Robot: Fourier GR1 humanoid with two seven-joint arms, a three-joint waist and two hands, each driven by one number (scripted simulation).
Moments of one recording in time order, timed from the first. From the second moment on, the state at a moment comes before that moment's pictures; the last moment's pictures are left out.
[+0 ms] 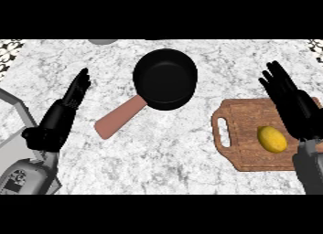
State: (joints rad) left arm -0.22 0.38 -0.25 -1.56 0.13 0.18 -0.01; right arm -0.24 -0.31 -0.03 -1.51 -0.34 0.06 0.15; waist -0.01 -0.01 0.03
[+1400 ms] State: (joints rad) left arm -0.22 0.36 -0.06 -1.59 0.24 0.27 0.15; right arm -0.44 -0.87 0.10 -1.08 0.11 0.53 -0.71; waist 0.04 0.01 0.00
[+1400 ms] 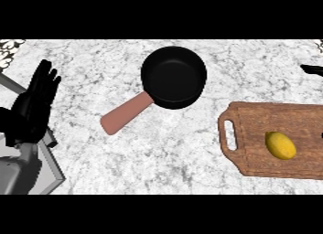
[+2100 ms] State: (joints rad) left arm -0.20 0.35 -0.02 -1.59 0.24 0.25 0.16; right arm -0.46 -0.94 0.39 -1.23 0.38 0.51 -0.66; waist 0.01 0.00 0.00
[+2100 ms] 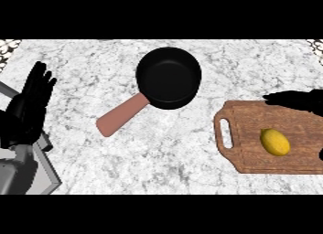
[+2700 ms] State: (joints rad) left arm -0.20 0.32 0.01 -1.61 0.20 0.23 0.19; right arm -0.38 -0.86 0.39 -1.27 0.52 0.49 -0.61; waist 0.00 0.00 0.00
